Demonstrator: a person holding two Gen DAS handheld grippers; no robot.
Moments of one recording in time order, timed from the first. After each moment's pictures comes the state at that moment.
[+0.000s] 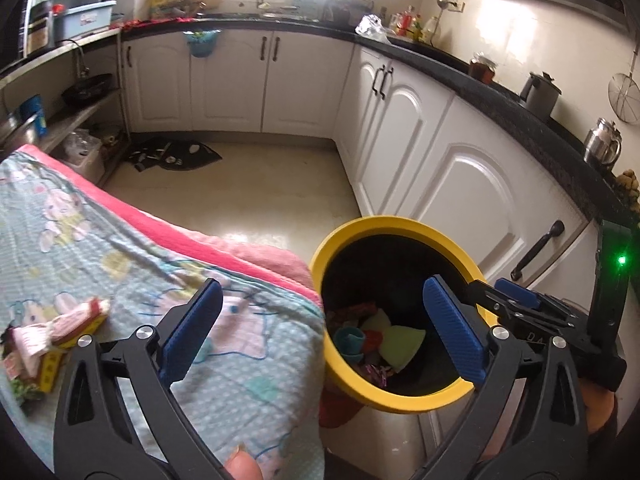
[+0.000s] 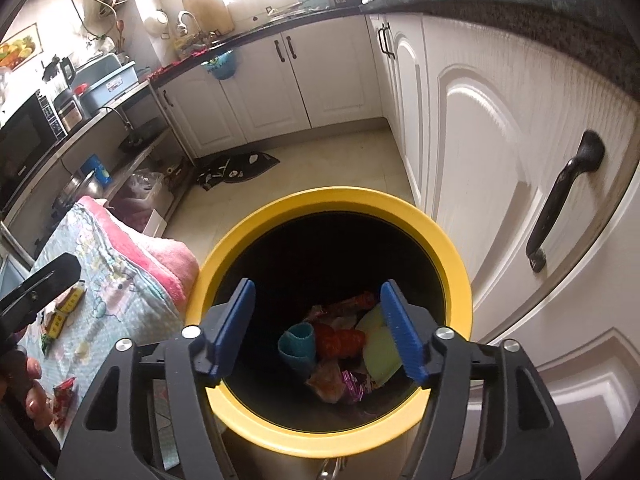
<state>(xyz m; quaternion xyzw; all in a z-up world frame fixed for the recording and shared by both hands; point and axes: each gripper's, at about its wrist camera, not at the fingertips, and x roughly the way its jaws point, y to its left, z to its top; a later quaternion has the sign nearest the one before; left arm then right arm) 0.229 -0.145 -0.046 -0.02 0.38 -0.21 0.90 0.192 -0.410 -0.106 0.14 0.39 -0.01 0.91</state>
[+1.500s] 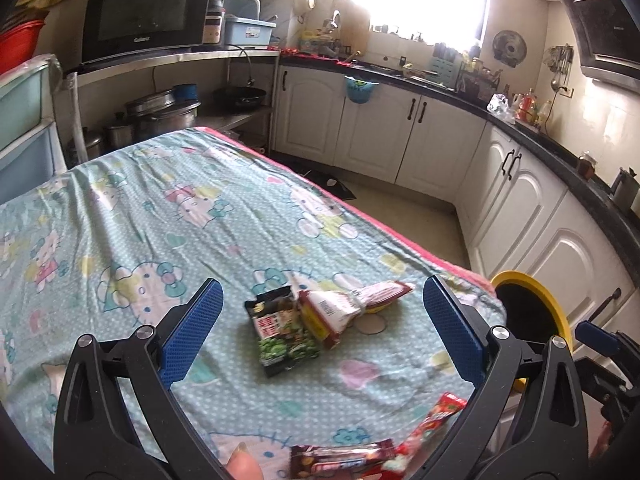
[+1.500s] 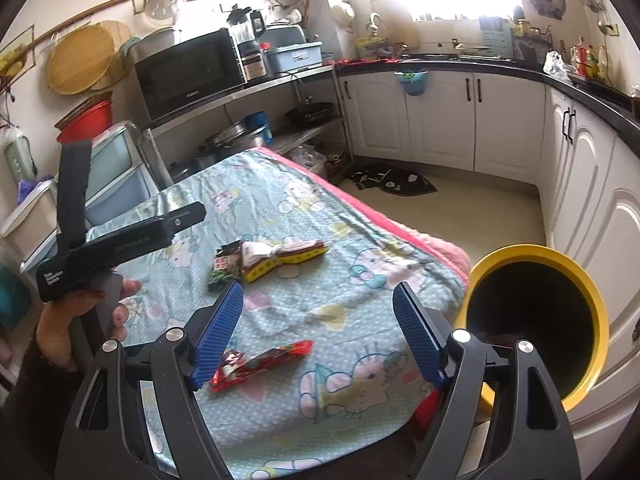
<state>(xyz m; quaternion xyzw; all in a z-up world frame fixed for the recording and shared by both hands) 0.153 0.083 -0.008 -0.08 0.31 0.01 0.95 0.118 -0.200 -0.018 0.04 0.33 0.25 0.91</state>
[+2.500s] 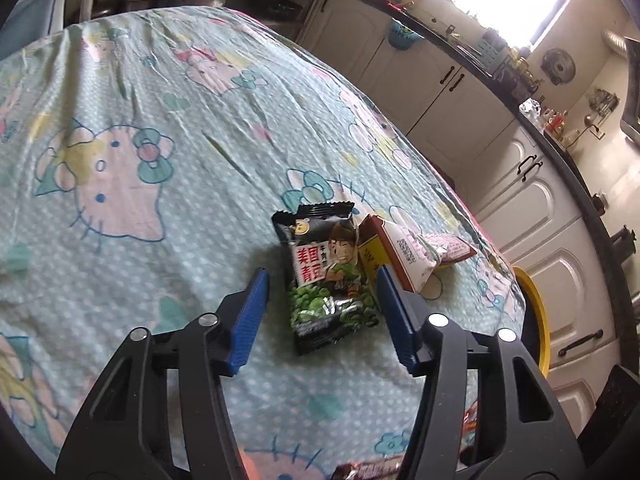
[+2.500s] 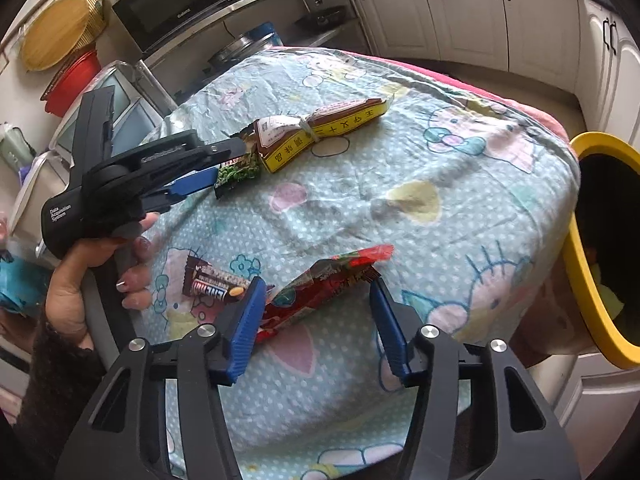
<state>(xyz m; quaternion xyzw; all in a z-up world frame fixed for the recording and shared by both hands) 0.195 0.131 -0.100 -0.22 0.42 -0.01 0.88 0.139 -0.140 -0.112 0.06 0.49 0.28 0.82</state>
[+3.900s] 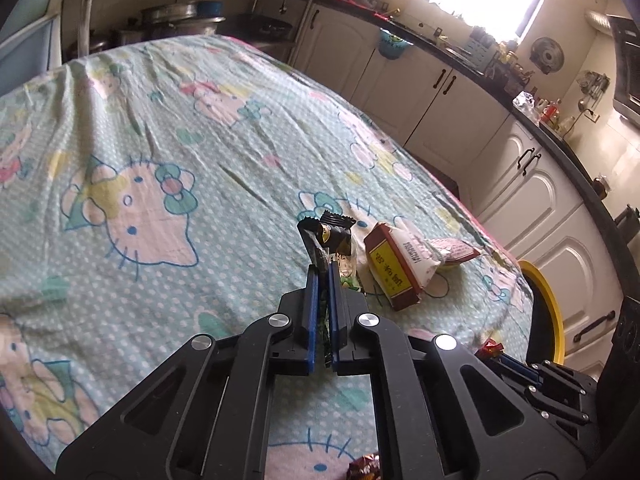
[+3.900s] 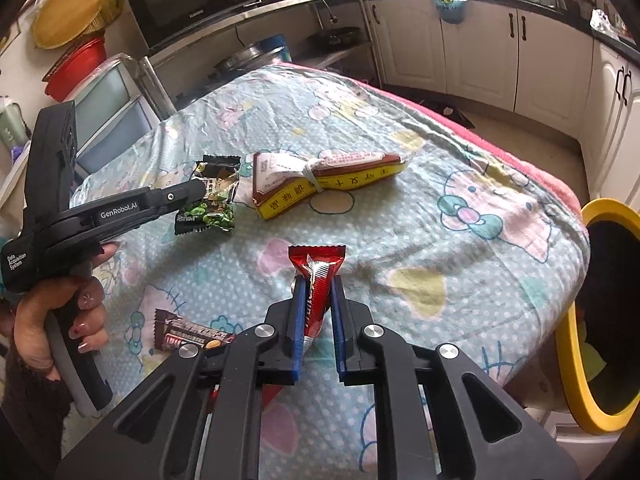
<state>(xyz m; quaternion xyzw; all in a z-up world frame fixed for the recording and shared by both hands) 0.176 0.139 -0.079 -0.18 0.40 -0.01 0.90 0.172 -0.121 -0.105 0.01 0.44 0.29 0.85</state>
